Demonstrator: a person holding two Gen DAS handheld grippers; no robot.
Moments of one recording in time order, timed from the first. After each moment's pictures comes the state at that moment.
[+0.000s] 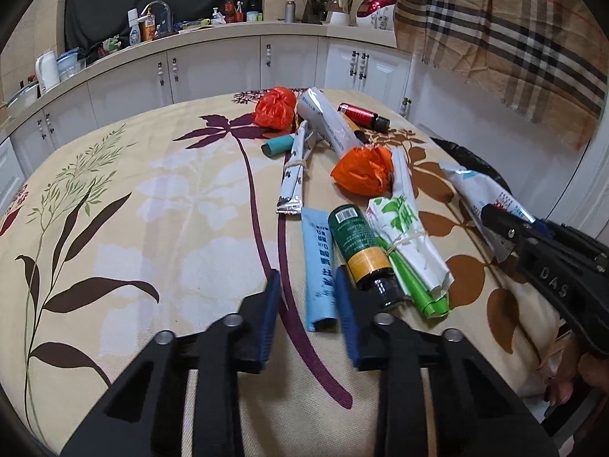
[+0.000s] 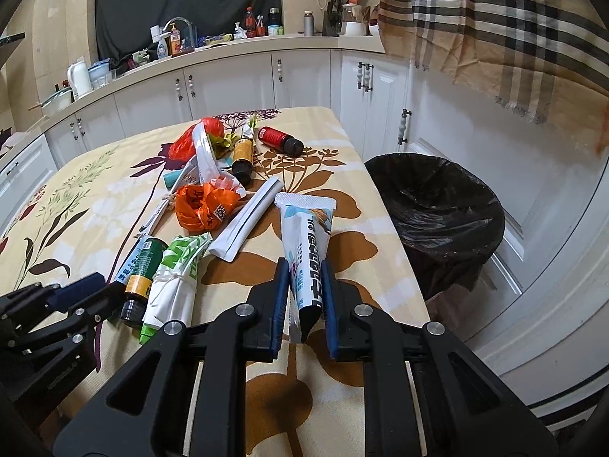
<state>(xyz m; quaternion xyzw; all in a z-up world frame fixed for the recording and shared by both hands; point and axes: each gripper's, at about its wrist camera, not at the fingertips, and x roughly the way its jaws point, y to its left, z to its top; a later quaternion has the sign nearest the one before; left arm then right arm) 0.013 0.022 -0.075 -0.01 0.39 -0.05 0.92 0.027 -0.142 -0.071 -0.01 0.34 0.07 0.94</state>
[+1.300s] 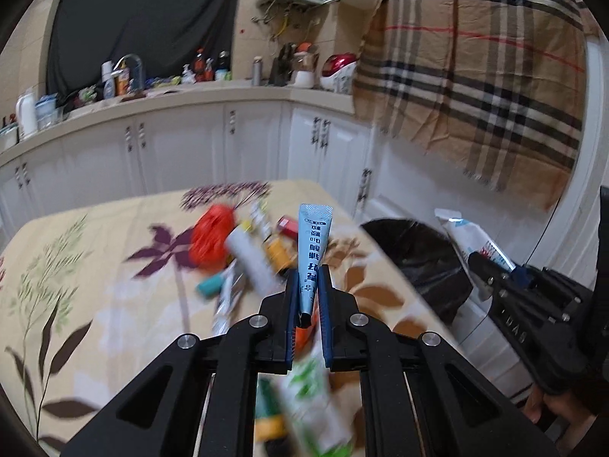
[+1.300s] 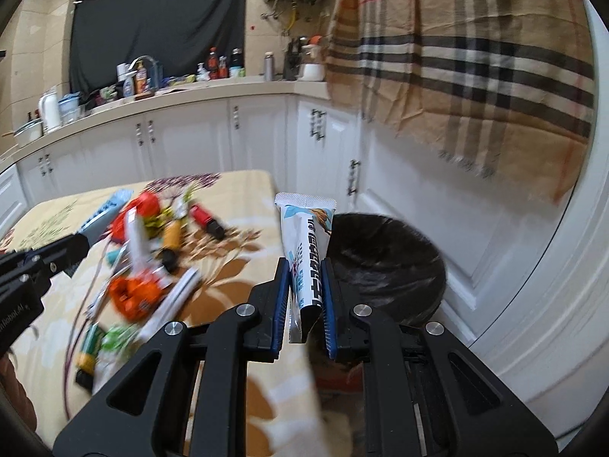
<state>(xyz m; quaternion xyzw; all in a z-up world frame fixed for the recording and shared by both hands) 0.066 -0.032 0.003 -0.02 0.27 -0.11 0.96 0.058 -0.196 -0.023 -0.02 0.26 -0.01 0.96</state>
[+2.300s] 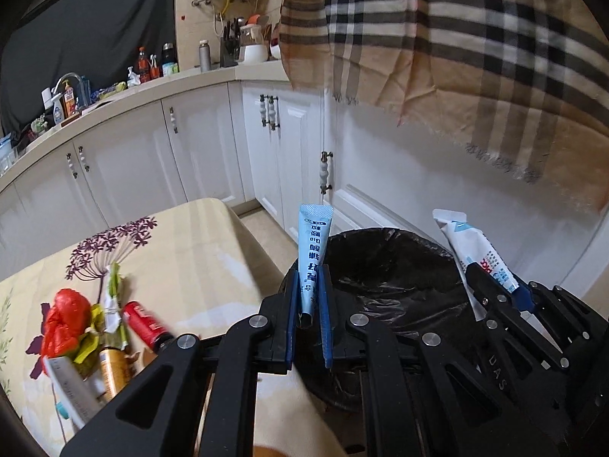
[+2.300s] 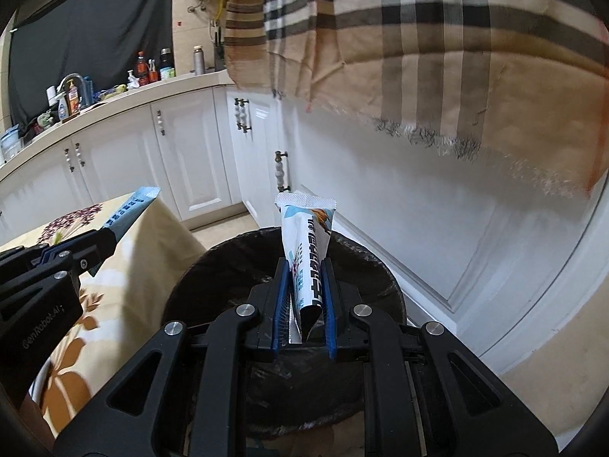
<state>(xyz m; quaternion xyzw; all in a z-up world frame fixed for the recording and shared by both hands) 0.215 -0.181 -0.029 0.05 0.32 -0.13 0.94 0.185 -0.311 -0.065 0.04 0.29 -0.09 0.95</state>
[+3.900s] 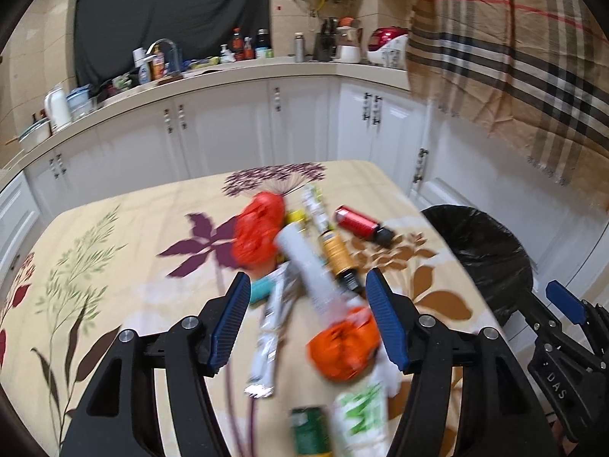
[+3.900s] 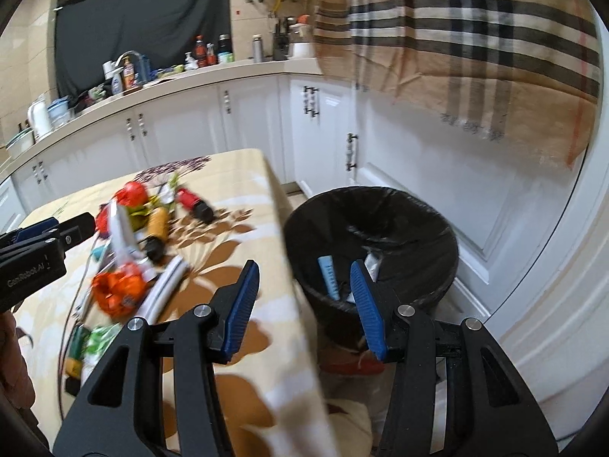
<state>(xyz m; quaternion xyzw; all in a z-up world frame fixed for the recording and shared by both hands) 0.101 -0.014 -0.009 0.01 0.33 0.00 0.94 0.072 -0.197 -0.047 0.02 0.30 -0.01 0.95</state>
